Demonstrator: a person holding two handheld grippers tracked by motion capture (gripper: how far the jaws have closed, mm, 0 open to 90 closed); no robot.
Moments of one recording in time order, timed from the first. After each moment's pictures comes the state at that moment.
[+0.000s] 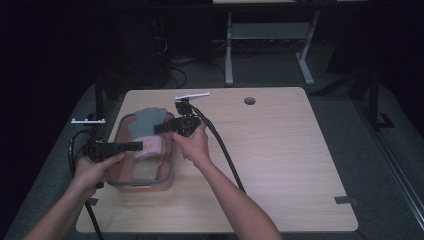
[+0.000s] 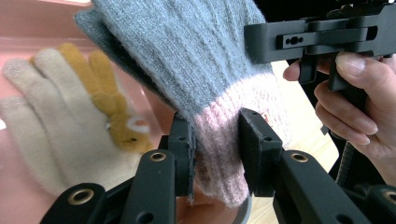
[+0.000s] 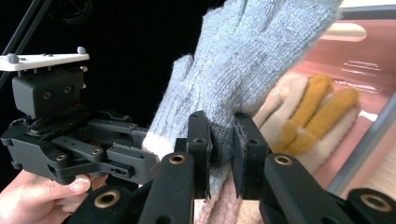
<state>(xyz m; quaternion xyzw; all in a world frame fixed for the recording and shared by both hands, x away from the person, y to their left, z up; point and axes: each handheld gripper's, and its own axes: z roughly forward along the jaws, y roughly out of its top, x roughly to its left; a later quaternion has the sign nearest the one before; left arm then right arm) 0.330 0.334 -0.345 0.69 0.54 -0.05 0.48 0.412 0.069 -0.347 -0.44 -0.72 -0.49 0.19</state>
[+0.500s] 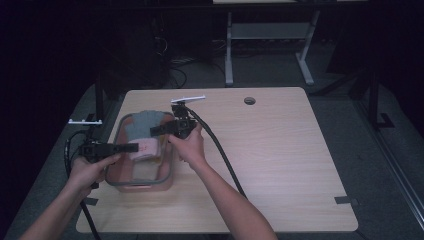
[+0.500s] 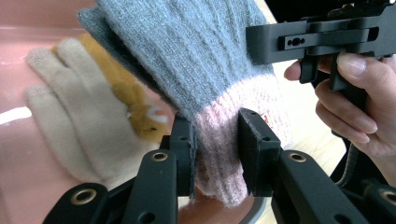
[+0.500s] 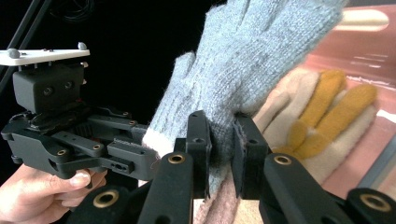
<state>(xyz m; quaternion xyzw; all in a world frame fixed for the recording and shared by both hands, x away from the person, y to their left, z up) 0.333 0.347 -0.351 0.70 0.55 -0.05 0.46 0.415 0.081 -0.360 -0.44 -0.72 -0.49 0.21</state>
